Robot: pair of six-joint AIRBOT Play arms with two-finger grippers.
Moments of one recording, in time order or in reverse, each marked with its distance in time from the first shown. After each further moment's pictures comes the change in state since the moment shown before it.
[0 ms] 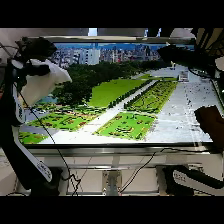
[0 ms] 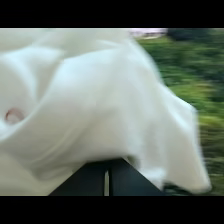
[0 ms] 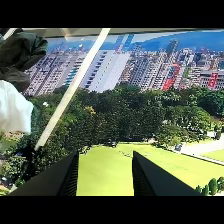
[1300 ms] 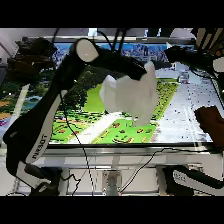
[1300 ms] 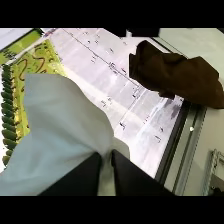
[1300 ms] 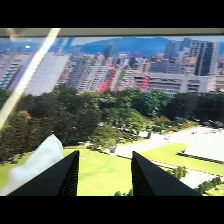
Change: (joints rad) left arm -0.954 0.416 -0.019 -0.110 -0.148 -0.092; right arm -0.002 0.000 0.000 -0.265 -0.101 0.106
